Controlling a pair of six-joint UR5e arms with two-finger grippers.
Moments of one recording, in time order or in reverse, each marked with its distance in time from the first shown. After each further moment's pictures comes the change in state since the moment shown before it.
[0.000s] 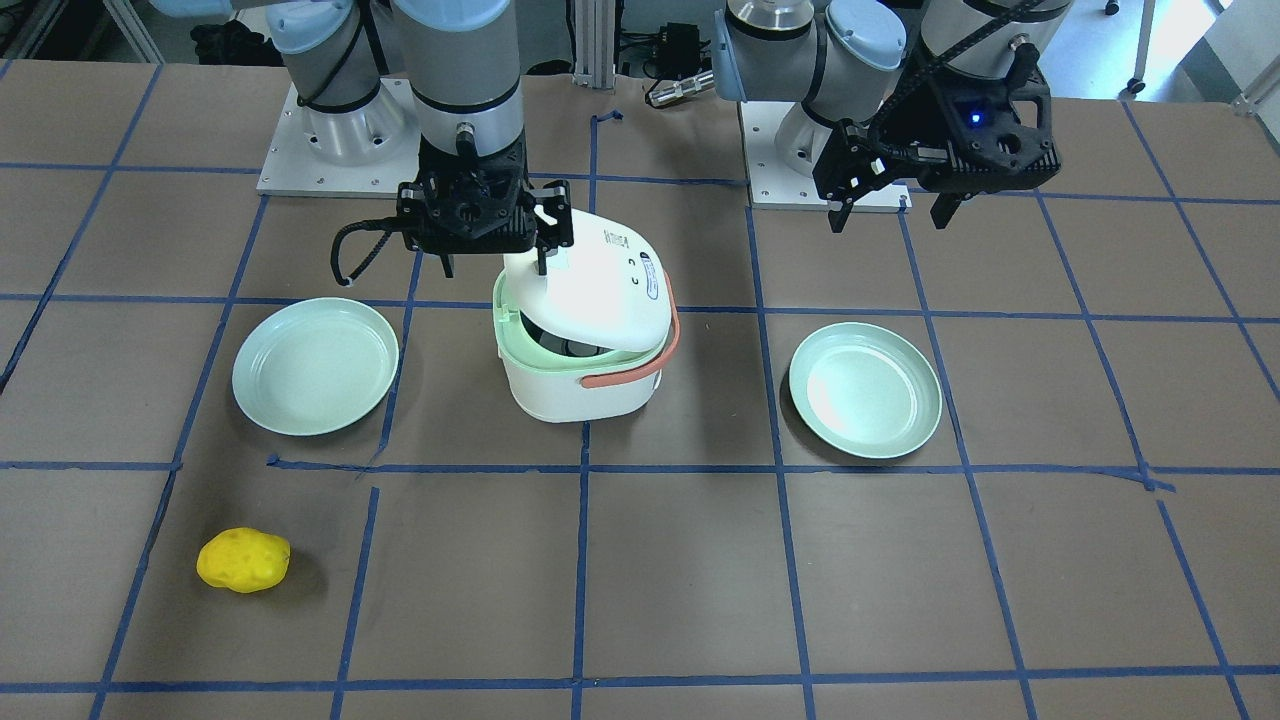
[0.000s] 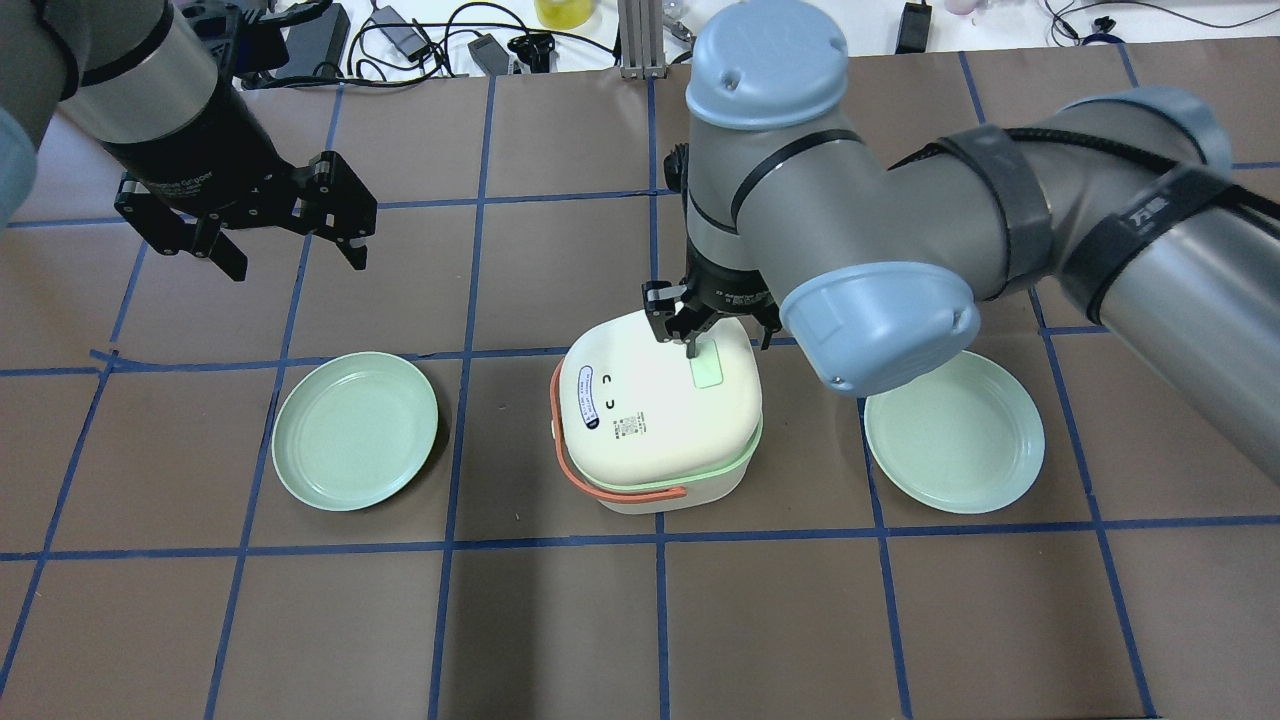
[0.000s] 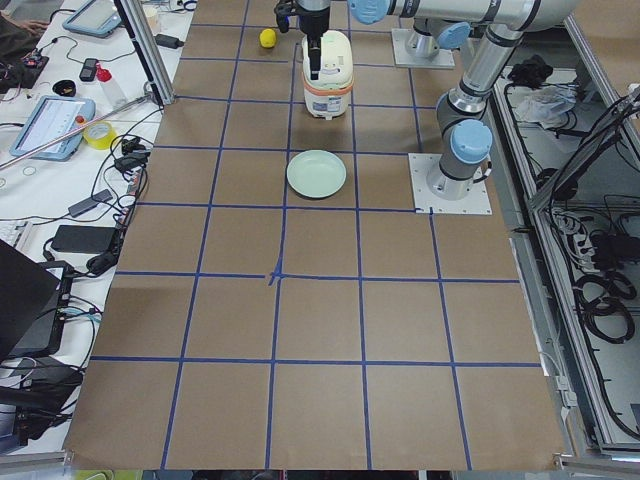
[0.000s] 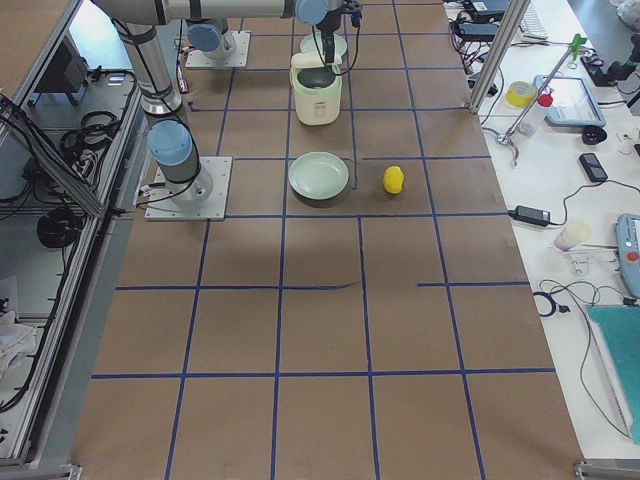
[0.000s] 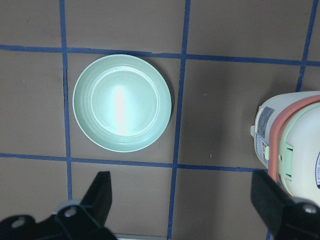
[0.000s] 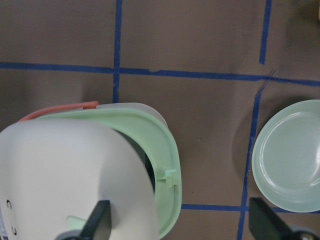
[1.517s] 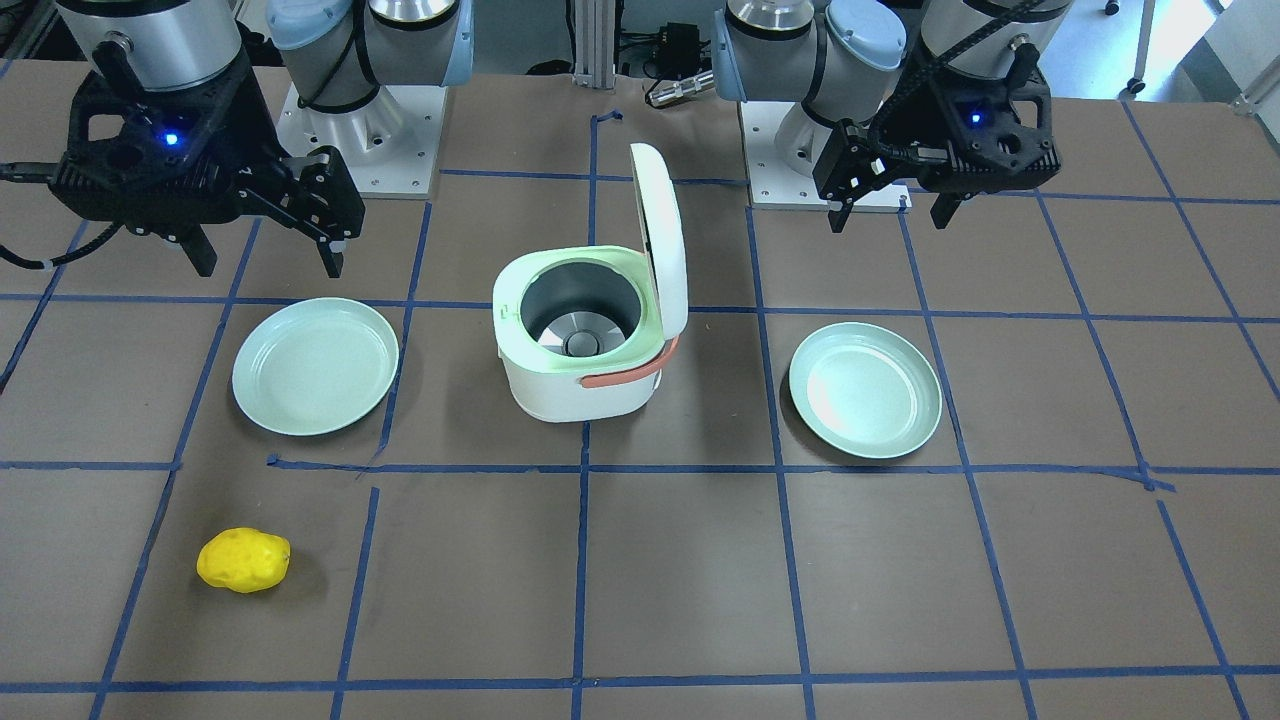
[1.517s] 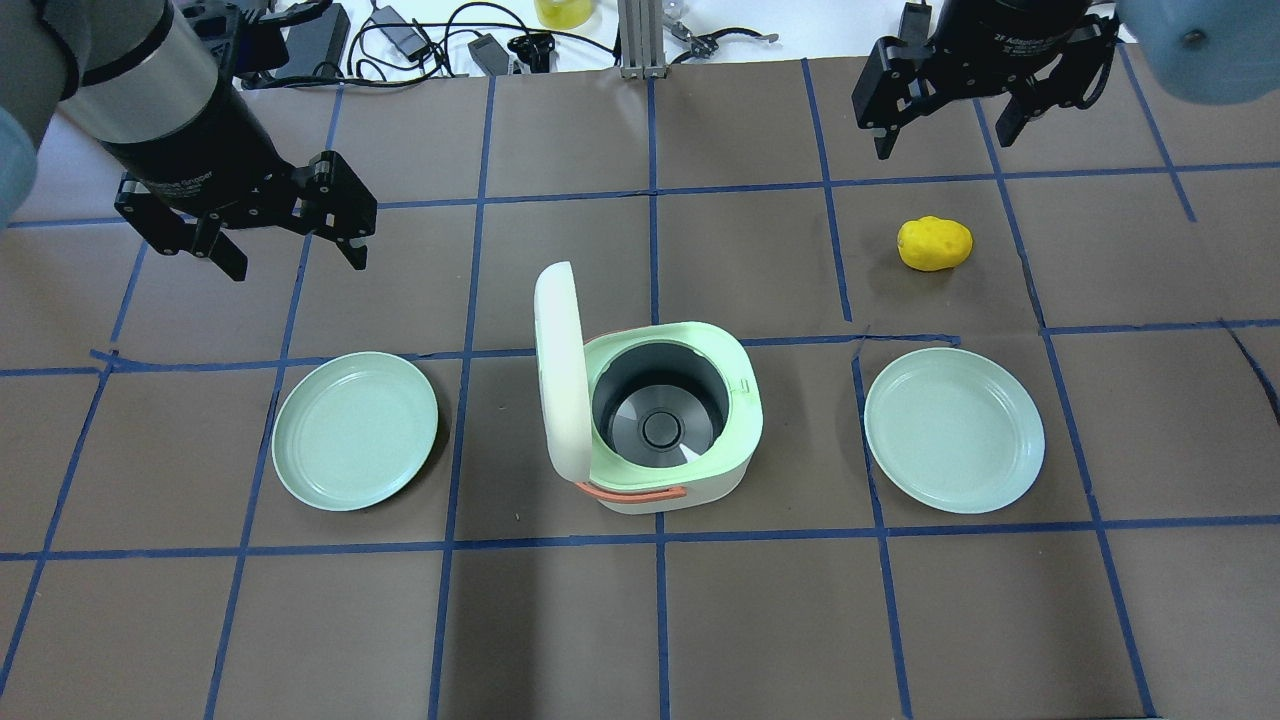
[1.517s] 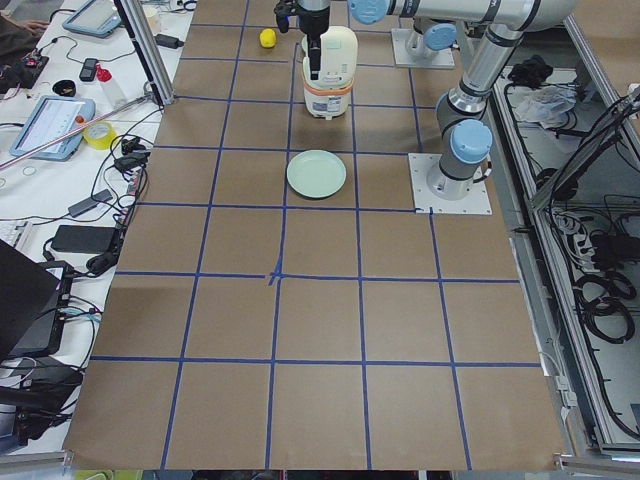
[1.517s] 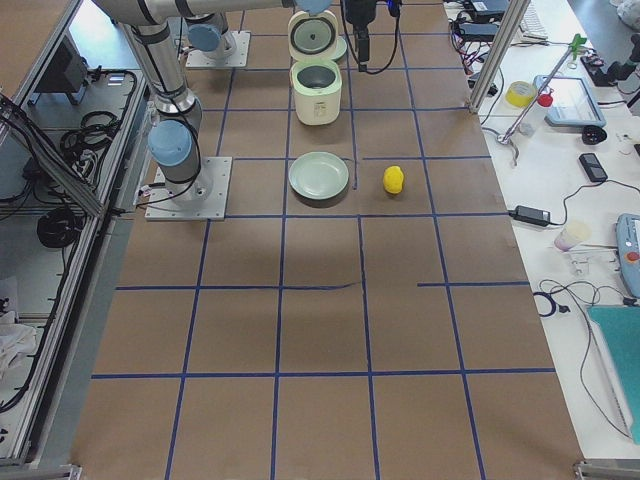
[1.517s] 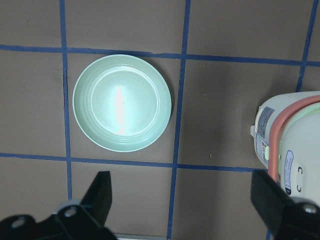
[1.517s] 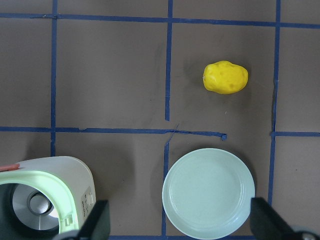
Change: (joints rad) left arm 0.000 0.000 0.000 0.000 0.000 -0.001; right arm -0.266 -0.021 -0.173 0.085 -0.011 -0.250
